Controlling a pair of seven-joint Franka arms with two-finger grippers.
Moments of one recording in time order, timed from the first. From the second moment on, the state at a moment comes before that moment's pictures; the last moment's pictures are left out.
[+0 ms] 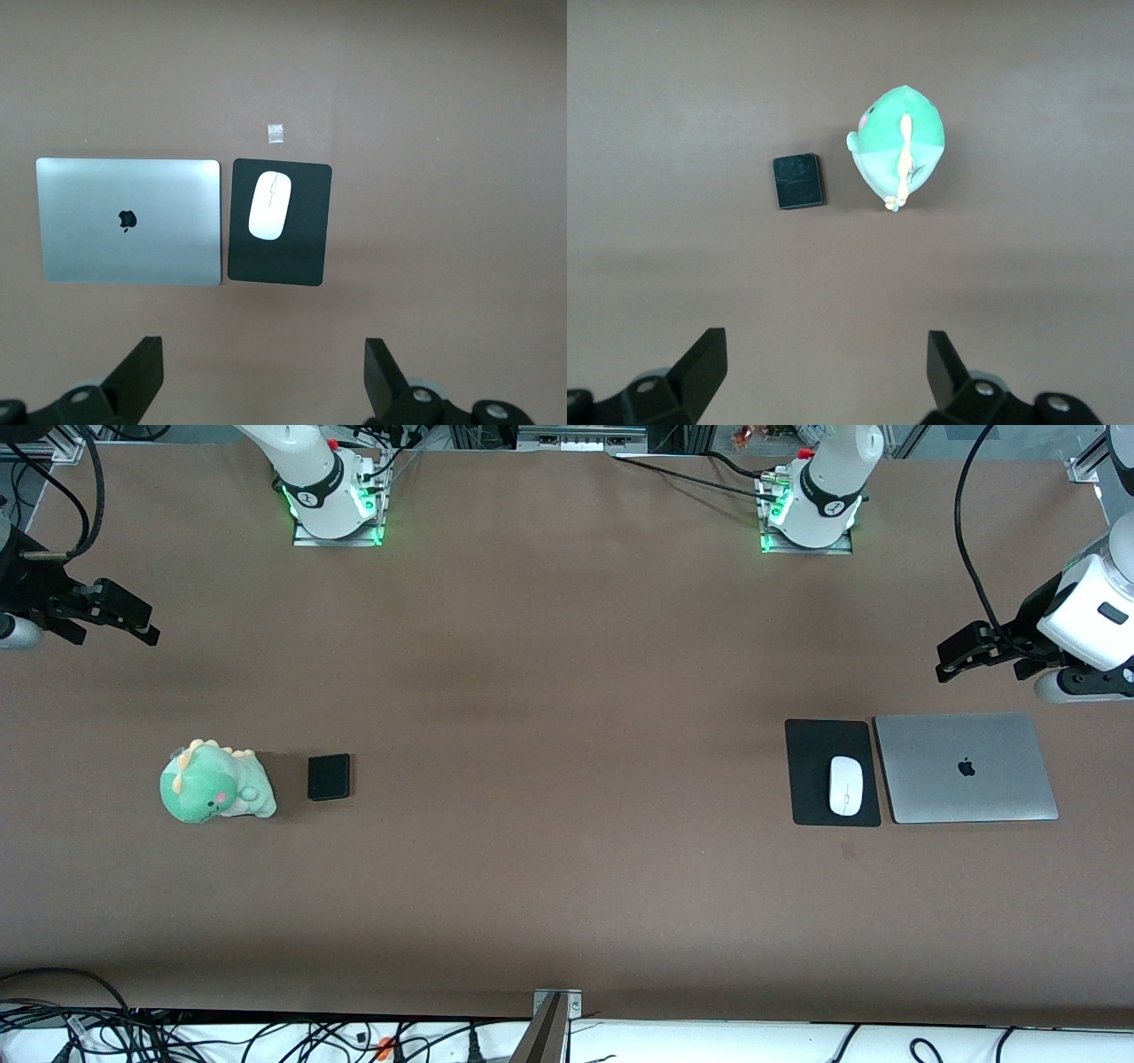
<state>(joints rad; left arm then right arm) 0.12 0.08 -0.18 -1.54 0.02 1.59 -0.13 0.11 -0.10 -0.14 -1.76 0.01 1.69 -0.02</state>
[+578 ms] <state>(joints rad) 0.12 0.08 -0.18 -1.54 0.02 1.59 -0.13 0.09 -0.10 -0.13 -1.69 0.00 1.63 -0.02</state>
